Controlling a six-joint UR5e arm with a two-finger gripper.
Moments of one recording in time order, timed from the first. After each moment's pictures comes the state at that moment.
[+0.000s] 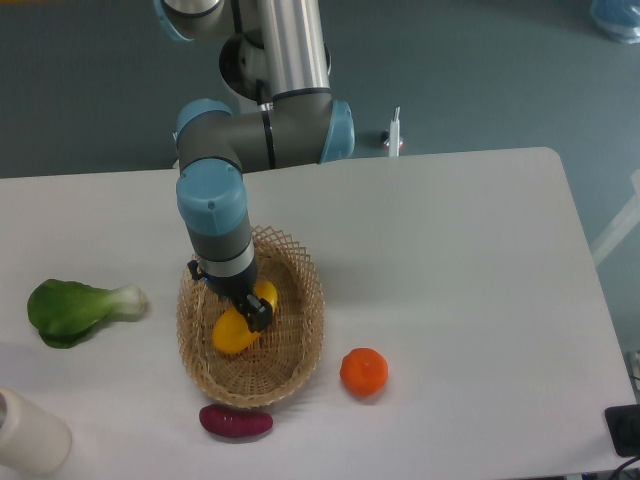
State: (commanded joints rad) arm 2.14 -1.91 -1.80 -0.87 1.56 0.93
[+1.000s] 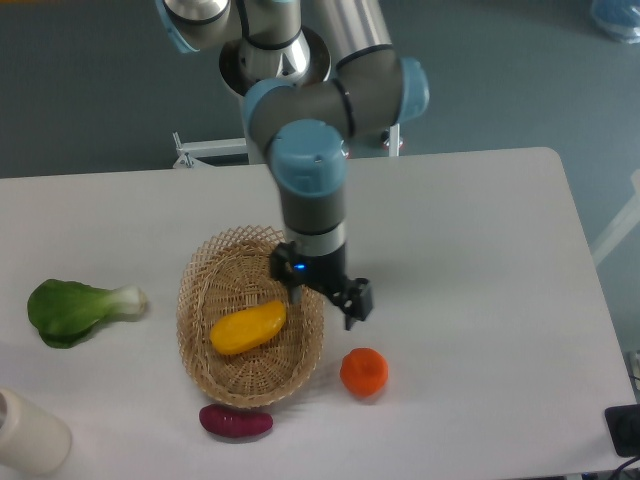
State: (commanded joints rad) arm 2.45 -1.88 -1.73 -0.86 1.54 1.06
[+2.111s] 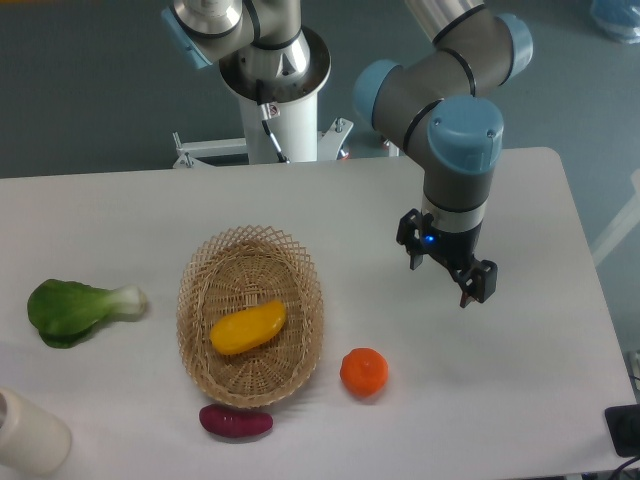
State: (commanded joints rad) arm 2.62 -1.90 -1.65 -1.00 1.54 1.51
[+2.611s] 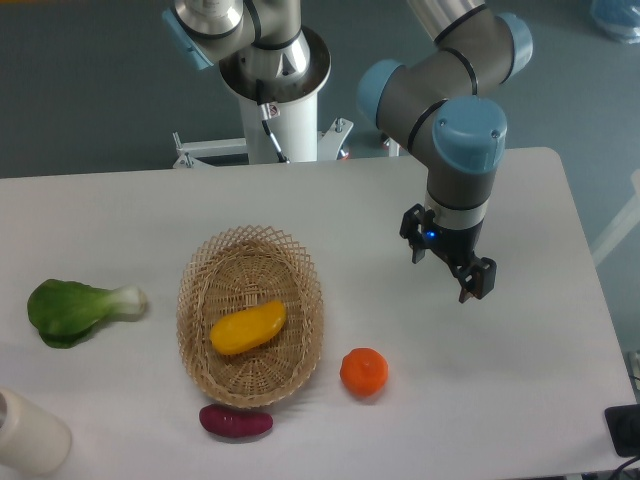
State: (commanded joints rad) arm 2.62 -1.90 -1.67 -1.00 1.55 1.51
